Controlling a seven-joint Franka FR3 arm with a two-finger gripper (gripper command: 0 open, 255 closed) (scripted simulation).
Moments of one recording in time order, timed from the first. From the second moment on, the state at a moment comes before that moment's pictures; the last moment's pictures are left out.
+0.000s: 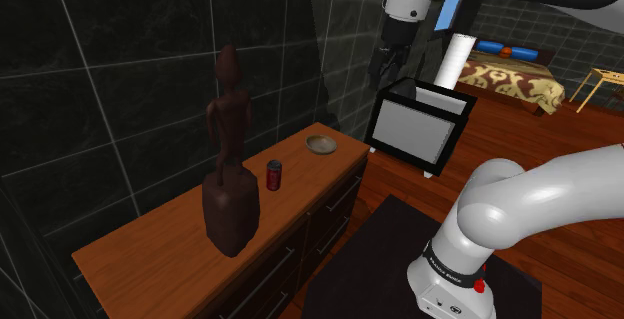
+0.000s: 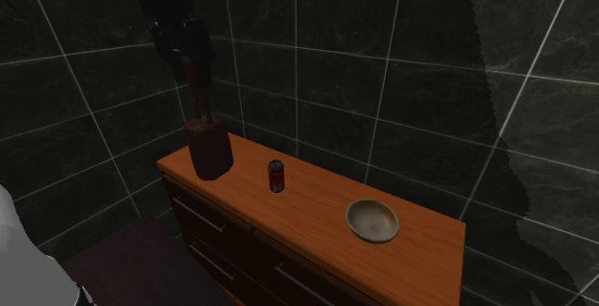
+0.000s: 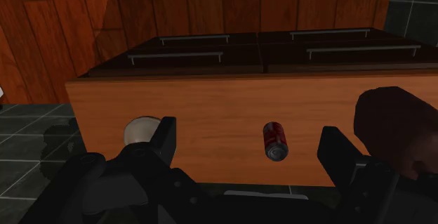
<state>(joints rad) -0.01 -0.74 -0.06 -2.27 -0.12 1.60 -0.02</state>
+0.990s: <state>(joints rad) 0.02 -0.41 -0.04 -2.36 -0.08 1.99 0.05</state>
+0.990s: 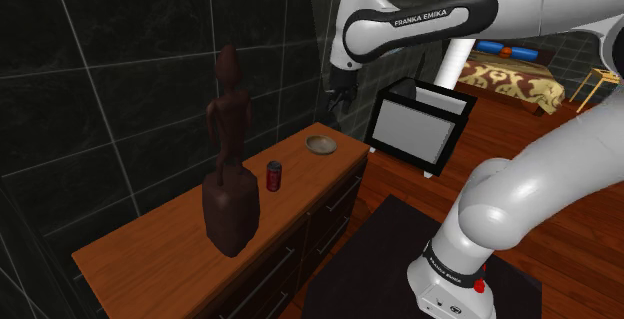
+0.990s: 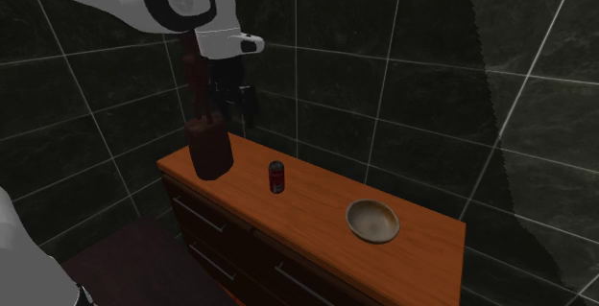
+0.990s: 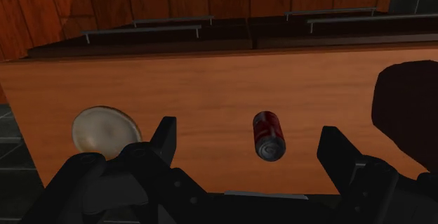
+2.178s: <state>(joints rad) 0.06 0.23 -0.01 -2.14 -0.02 2.38 0.09</state>
